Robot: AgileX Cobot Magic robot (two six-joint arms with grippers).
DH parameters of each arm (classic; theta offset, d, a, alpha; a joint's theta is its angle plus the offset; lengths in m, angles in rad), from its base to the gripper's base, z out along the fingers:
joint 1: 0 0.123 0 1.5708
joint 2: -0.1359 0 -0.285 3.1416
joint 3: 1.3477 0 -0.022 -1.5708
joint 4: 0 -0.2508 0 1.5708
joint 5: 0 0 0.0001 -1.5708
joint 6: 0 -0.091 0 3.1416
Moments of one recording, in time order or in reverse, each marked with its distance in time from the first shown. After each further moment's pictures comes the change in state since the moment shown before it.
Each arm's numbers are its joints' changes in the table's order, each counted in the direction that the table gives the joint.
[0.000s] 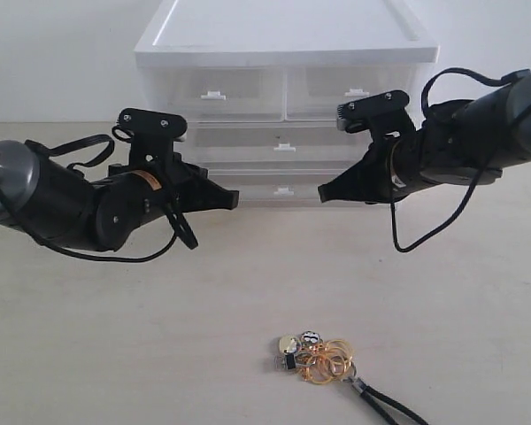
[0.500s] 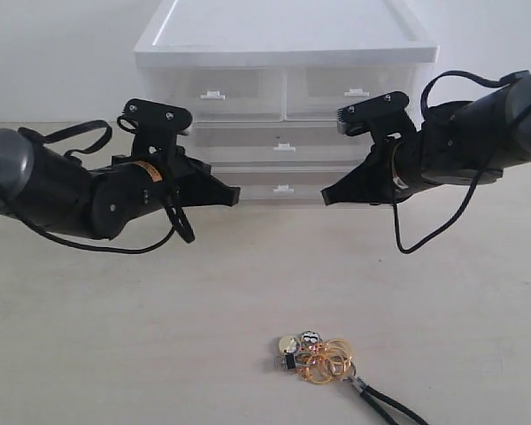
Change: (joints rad) left arm 0.011 0.027 -0.020 -0.058 0.070 0.000; right arm 0.000 0.005 0.002 0.045 0.027 -0.010
